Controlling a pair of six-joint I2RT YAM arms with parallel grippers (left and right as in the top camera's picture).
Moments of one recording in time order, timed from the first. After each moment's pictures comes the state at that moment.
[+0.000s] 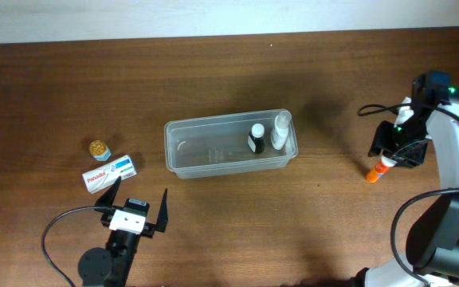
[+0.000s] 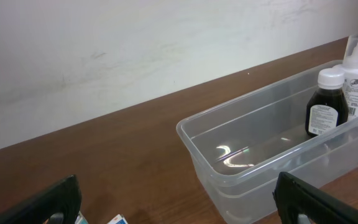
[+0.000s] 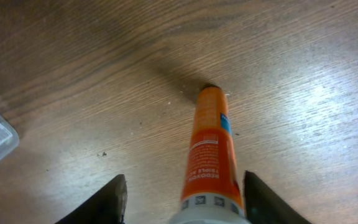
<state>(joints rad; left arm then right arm) 0.00 0.01 0.01 -0.06 0.24 0.23 -0.31 1.76 1.44 -1.25 -0.09 0.14</state>
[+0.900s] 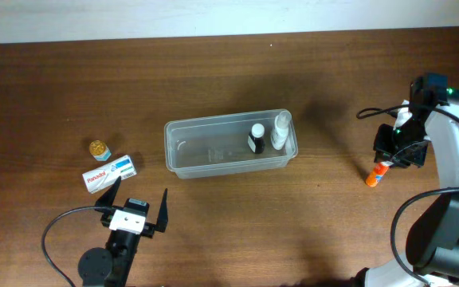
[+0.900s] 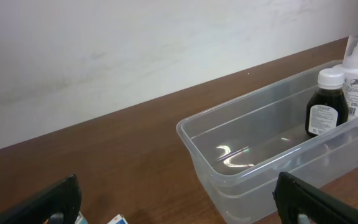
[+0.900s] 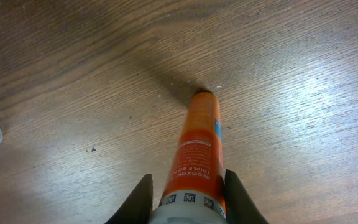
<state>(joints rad) 0.00 0.01 0.01 -0.06 0.24 0.23 -0.31 1.76 1.42 -1.27 -0.06 0.13</state>
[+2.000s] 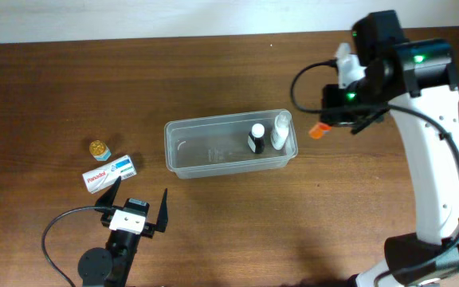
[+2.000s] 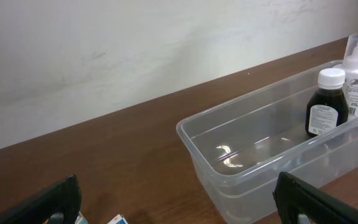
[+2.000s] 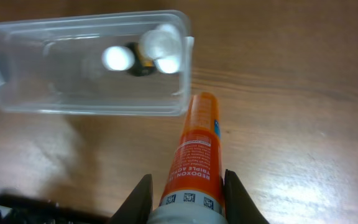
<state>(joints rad) 0.00 0.01 0.01 -0.06 0.24 0.23 0.17 1.73 2.06 -1.63 -0.17 0.13</state>
